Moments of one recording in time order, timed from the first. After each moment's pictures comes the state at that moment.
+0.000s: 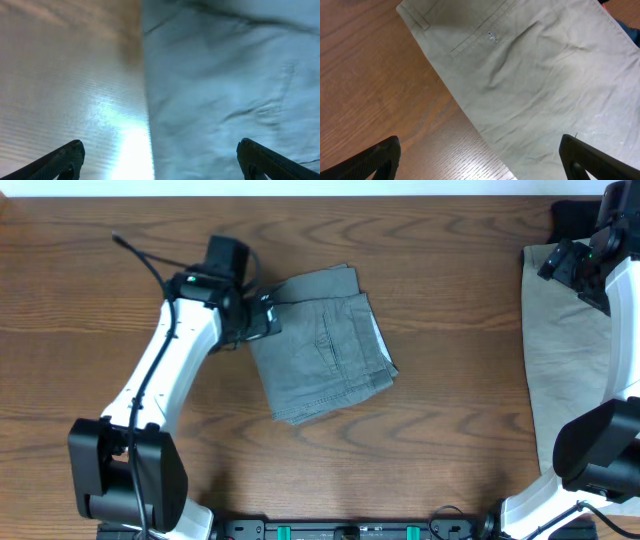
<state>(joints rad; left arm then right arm) -0.17 1.71 1.34 -0.97 0.07 -0.44 -0.25 1.85 1.82 -1.14 0.22 0.40</state>
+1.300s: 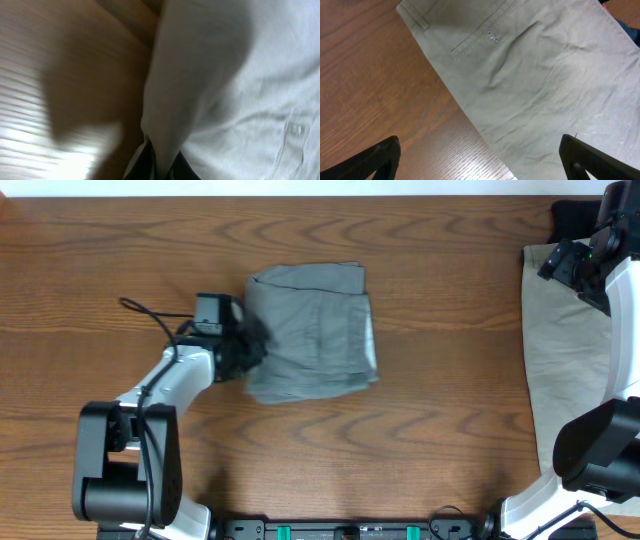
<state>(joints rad) -0.07 1.71 0.89 -0.32 0.27 -0.60 -0.25 1.85 1.82 -1.14 0.22 0.40</state>
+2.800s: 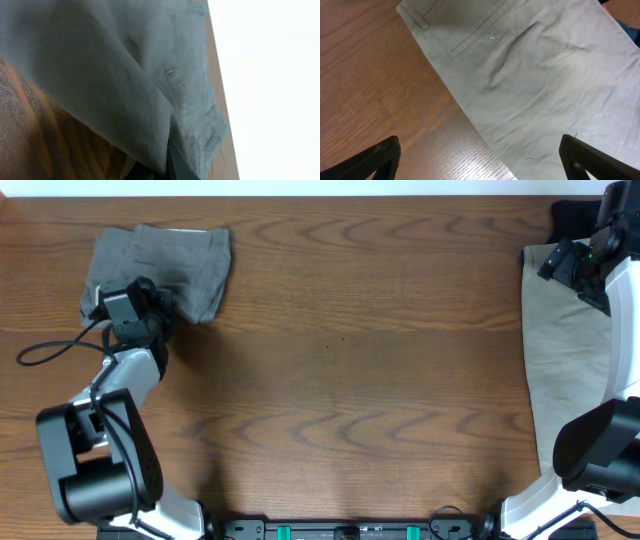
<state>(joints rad) 0.26 1.77 0.89 0.26 0.07 -1.16 -0.25 1.85 1.82 -1.14 0.22 0.40</state>
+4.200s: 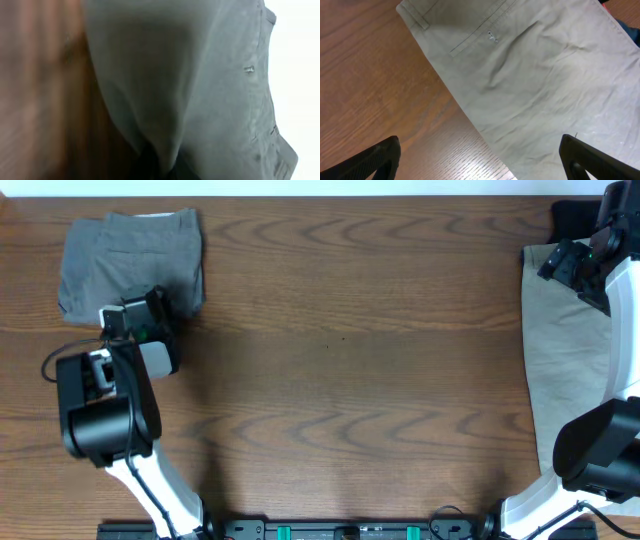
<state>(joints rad) 0.25 2.07 0.95 0.49 -0.18 -1.31 -0.25 1.85 1.82 -1.14 0.22 0.40</state>
